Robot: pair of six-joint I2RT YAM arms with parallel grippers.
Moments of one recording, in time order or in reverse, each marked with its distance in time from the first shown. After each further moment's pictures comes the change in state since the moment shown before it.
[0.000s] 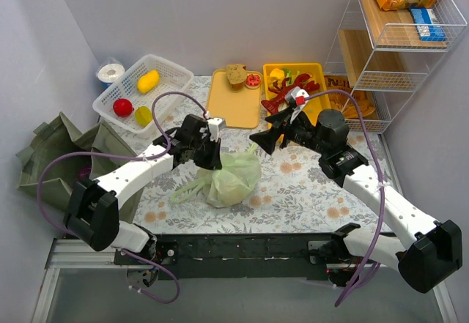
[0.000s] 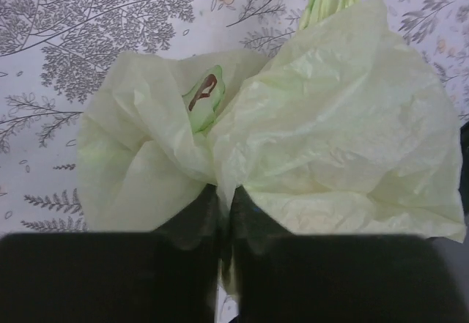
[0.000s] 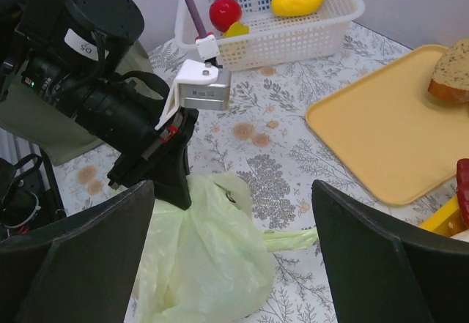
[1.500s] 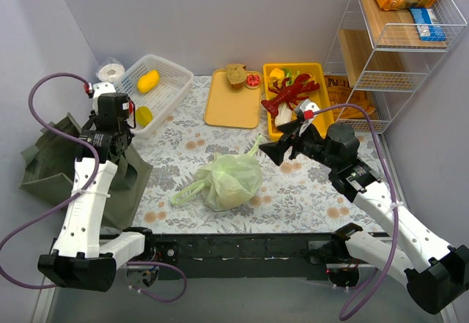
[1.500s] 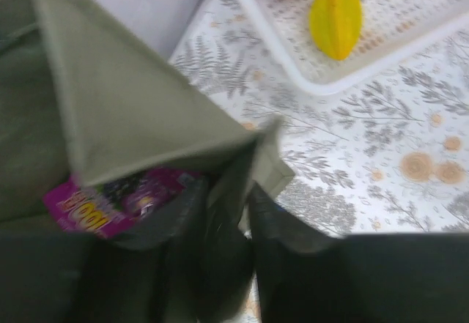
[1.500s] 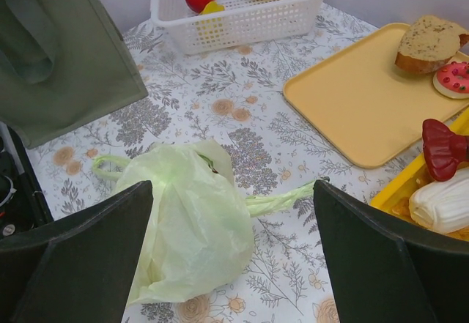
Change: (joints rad) left arm 0.459 -0.321 0.317 -0.483 -0.925 -0.043; right arm 0.003 -0.177 -0.095 -0.124 0.084 -0.063
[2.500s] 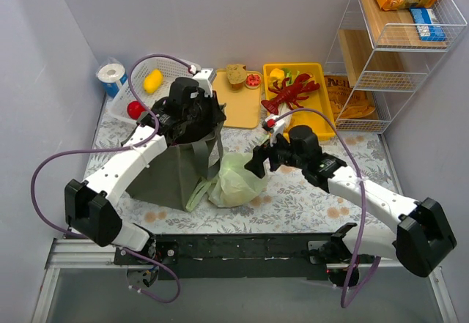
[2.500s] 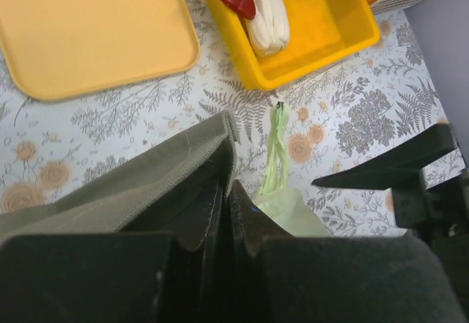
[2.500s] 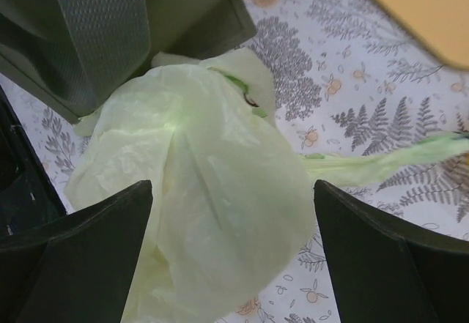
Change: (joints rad) left arm -0.410 0.344 0.001 0.528 0.813 -0.090; right arm 0.113 0.250 -0.029 -0.026 0.055 0.025
